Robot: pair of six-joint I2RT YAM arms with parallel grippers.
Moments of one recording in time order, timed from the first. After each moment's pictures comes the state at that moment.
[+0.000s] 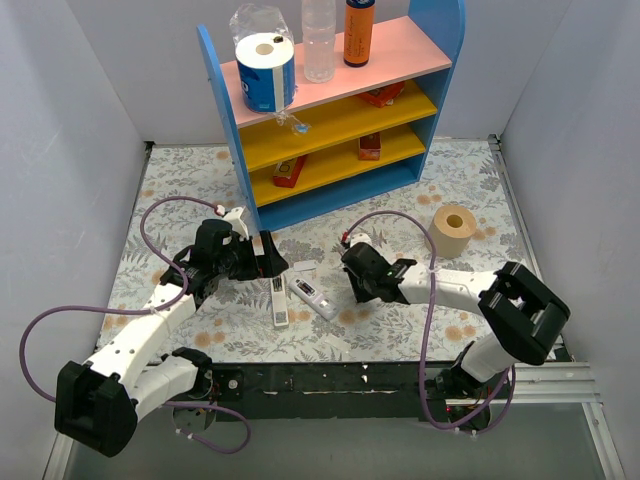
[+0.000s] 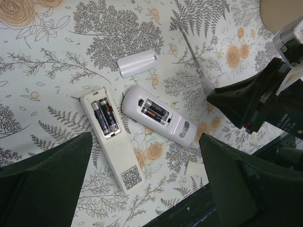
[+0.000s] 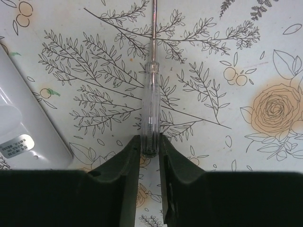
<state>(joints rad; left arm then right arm) -0.39 0.99 0.67 -0.36 0.26 -0.50 0.91 1.53 0.77 -0.27 0.24 0.43</state>
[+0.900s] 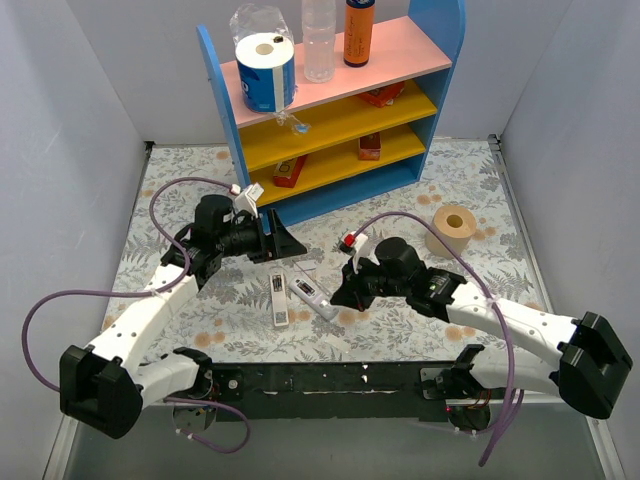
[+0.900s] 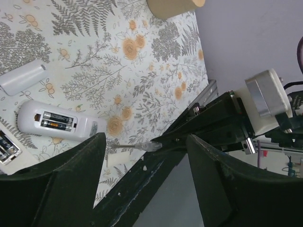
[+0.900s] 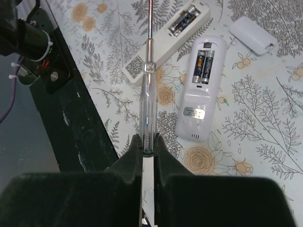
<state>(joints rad) -0.39 1.08 0.83 -0.29 0.61 -0.66 0.91 1.13 0.67 -0.11 -0.34 0.26</state>
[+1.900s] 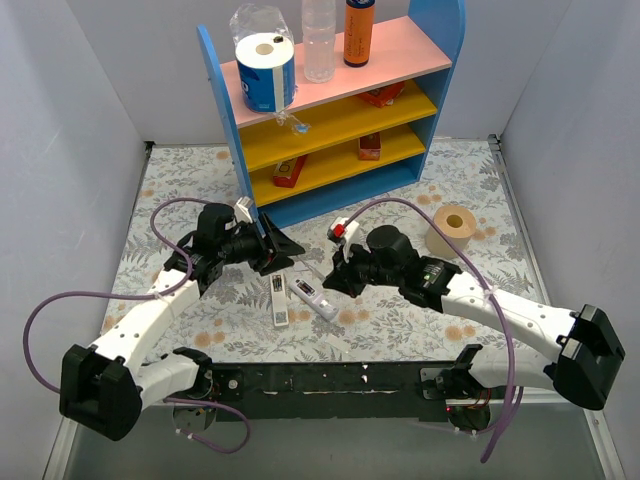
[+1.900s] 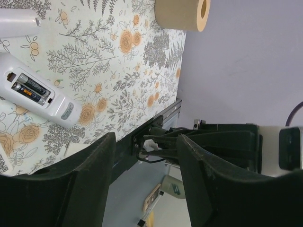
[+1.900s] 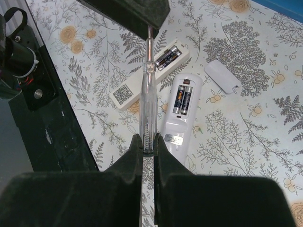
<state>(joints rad) -0.39 1.07 0.78 -0.29 0.58 -1.03 0.94 1.17 0.82 -0.14 -0.27 0.13</state>
